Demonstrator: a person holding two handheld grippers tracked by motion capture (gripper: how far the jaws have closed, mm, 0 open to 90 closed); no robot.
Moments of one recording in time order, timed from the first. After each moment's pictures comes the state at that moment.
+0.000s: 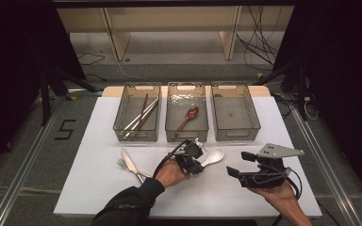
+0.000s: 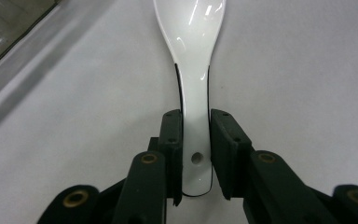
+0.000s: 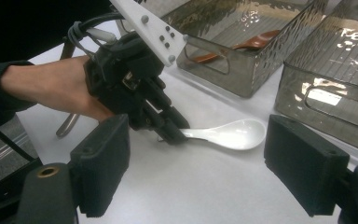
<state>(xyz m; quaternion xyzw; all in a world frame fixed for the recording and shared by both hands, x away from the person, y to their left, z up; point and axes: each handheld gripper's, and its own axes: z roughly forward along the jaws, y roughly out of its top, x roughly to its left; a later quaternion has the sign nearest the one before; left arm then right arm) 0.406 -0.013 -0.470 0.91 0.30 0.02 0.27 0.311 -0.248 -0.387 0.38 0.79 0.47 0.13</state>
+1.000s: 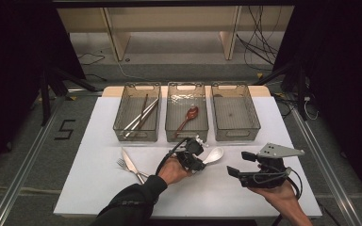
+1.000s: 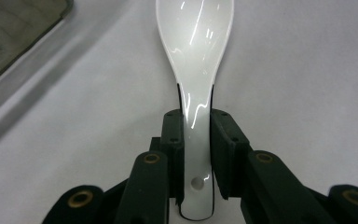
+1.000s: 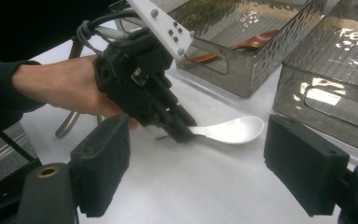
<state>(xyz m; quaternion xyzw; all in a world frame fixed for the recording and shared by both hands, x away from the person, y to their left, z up) 0.415 -0.015 -0.470 0.90 0.31 0.01 0.29 0.311 -0.249 -0.387 0.38 0.79 0.47 0.13</state>
